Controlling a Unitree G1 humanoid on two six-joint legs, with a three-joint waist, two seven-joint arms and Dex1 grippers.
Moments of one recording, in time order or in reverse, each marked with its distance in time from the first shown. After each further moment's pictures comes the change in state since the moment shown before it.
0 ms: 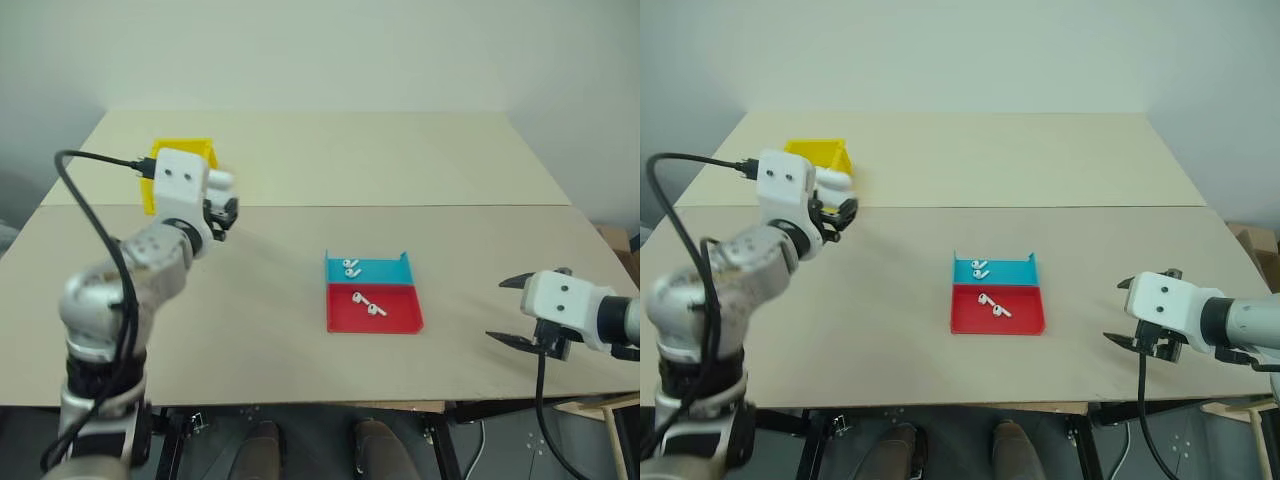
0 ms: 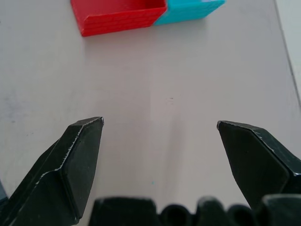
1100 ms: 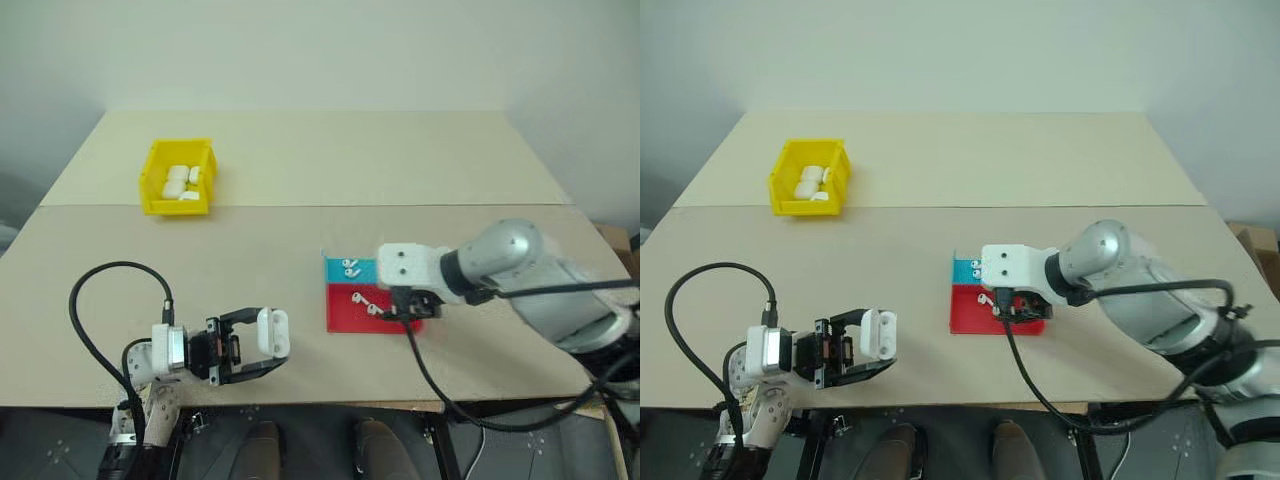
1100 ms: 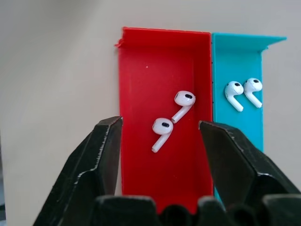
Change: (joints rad) left arm 0.434 -0.129 0.007 0.521 -0.177 -1.231 -1.476; right arm -0.949 0.219 0.923 -0.086 -0.021 0.750 0.048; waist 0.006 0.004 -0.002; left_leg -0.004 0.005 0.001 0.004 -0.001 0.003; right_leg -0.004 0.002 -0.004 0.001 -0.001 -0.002
